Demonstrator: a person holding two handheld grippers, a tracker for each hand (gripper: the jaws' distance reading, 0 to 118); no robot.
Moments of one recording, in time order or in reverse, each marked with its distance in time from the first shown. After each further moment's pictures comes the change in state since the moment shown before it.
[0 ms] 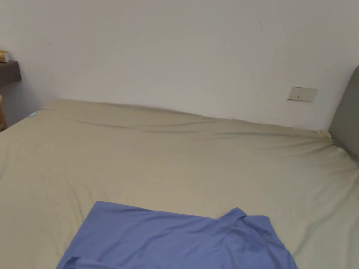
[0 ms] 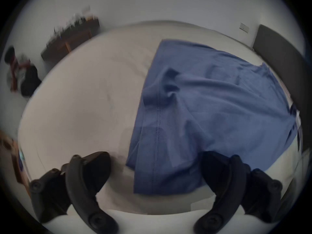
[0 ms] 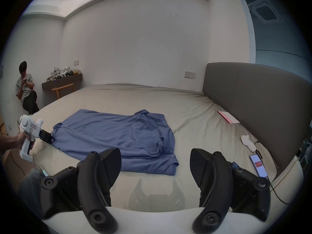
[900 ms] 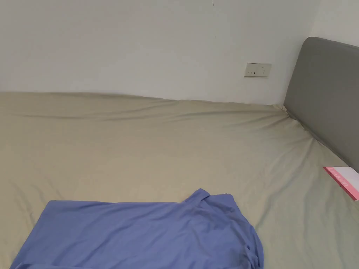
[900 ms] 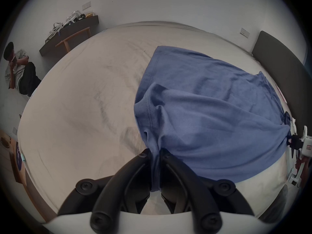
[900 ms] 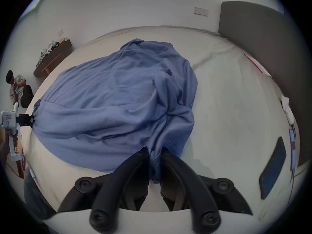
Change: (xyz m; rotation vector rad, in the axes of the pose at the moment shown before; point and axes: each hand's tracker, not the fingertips) left arm 0.022 0.023 0.029 0.055 0.030 -0.015; right arm 0.015 -0.035 -0.177 -0.533 0.136 -0.102
